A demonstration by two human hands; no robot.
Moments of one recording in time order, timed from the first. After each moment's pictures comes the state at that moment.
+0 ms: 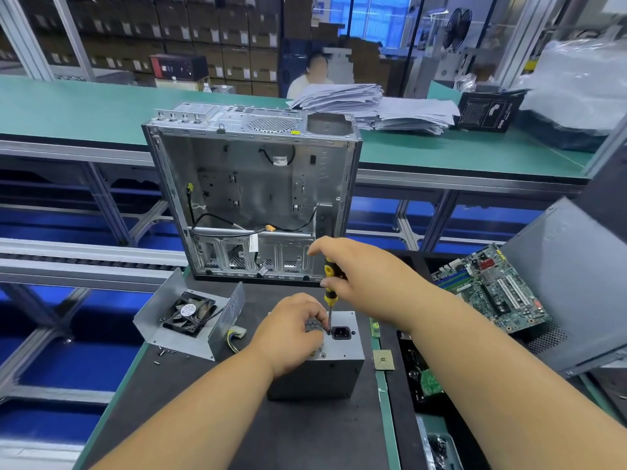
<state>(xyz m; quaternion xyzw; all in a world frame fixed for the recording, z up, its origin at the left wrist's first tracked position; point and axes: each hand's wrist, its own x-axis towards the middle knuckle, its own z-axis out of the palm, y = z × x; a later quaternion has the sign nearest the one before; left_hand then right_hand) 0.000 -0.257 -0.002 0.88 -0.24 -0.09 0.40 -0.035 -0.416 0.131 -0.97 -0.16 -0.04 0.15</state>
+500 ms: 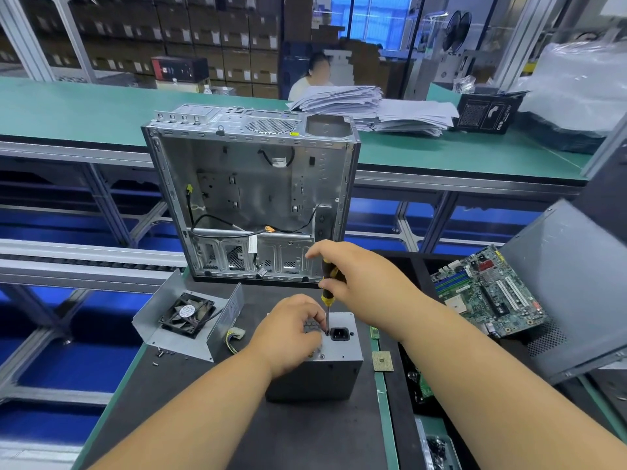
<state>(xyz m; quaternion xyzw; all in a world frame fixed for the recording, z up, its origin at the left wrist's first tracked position) -0.002 -0.258 0.002 0.88 -0.24 -0.09 0.40 -0.040 -0.413 0.120 -0.97 -0.13 -0.06 0.20</state>
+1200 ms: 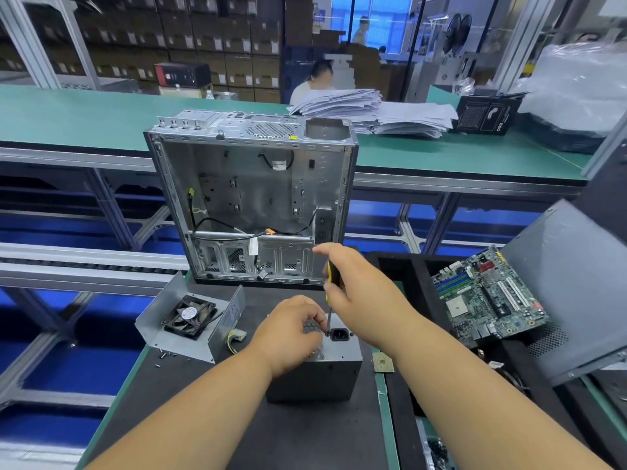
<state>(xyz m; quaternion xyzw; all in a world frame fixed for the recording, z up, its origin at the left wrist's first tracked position) -0.002 -0.259 0.002 0.88 -0.25 -0.08 0.39 -0.046 -0.412 0.096 -0.95 -0.10 -0.11 0.27</state>
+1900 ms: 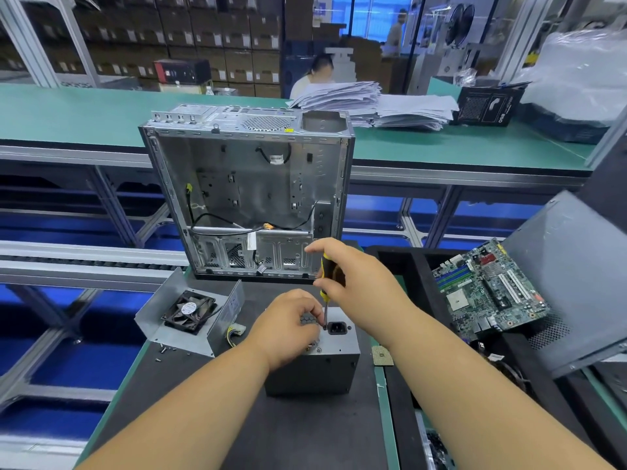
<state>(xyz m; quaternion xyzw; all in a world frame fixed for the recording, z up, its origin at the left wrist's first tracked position) -0.002 -0.260 0.001 0.88 -0.24 -0.08 0.40 -0.049 -0.416 0.098 -0.94 -0.10 -0.11 0.31</state>
